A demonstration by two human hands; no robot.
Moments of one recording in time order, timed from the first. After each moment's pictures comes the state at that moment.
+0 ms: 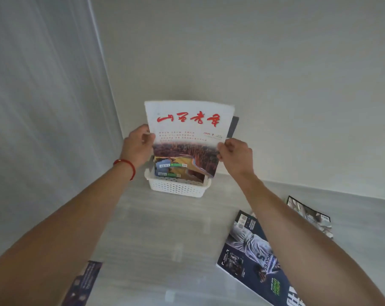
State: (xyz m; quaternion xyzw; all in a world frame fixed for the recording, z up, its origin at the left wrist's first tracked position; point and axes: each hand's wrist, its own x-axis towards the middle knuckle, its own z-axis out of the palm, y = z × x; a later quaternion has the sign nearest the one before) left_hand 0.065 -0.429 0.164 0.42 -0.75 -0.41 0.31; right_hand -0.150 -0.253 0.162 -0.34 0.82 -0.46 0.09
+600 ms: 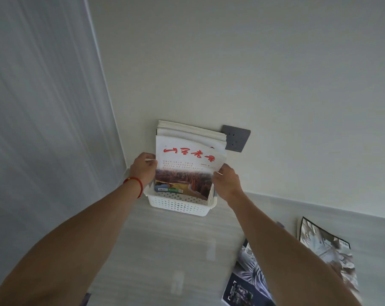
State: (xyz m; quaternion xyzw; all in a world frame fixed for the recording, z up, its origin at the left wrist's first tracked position) left_hand 0.026 -0.487 0.072 0.53 -0.65 -0.48 0.26; right_hand -0.170 -0.315 0.081 -0.30 0.83 -0.40 0.24
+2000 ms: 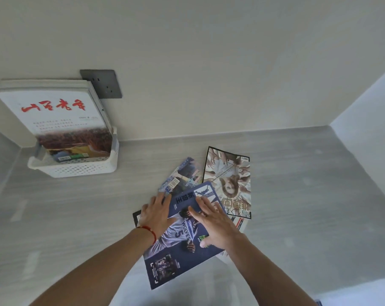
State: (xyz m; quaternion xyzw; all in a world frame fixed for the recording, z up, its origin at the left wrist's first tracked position) left_hand -0.091 -0.113 -0.044 0.24 -0.95 -0.10 -0.19; right_hand -0.214 0.076 -0.039 -0.56 0.80 0.06 0.21
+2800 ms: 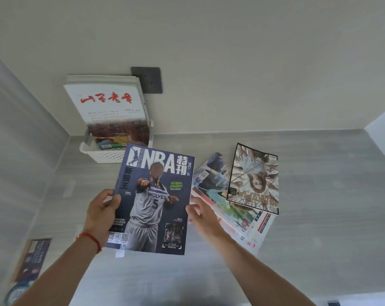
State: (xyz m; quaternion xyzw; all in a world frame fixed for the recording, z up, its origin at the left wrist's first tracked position) left_hand 0.093 -0.205 0.023 0.52 -0.57 -0.59 0.23; right_hand -0.104 -0.002 -0.011 -0.24 0.74 -0.46 0.42
